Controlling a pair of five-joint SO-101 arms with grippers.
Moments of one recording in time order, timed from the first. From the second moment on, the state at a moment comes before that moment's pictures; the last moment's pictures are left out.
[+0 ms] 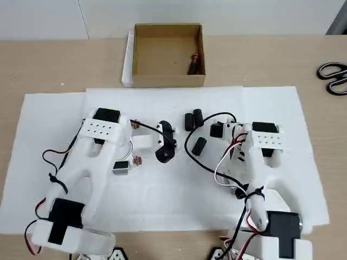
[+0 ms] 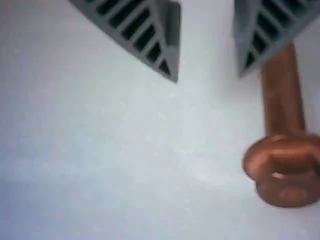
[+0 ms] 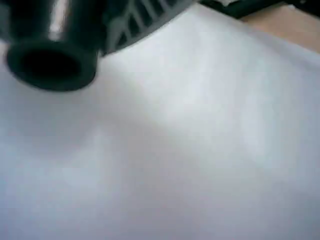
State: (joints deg) left arm 7.5 -0.5 24.7 85.9 -67.3; right arm 1.2 -8.3 36.4 82.5 21.4
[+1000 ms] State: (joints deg) left arm 8.8 8.9 23.4 80.0 -67.4; right arm 1.1 -8.3 36.4 82.5 21.4
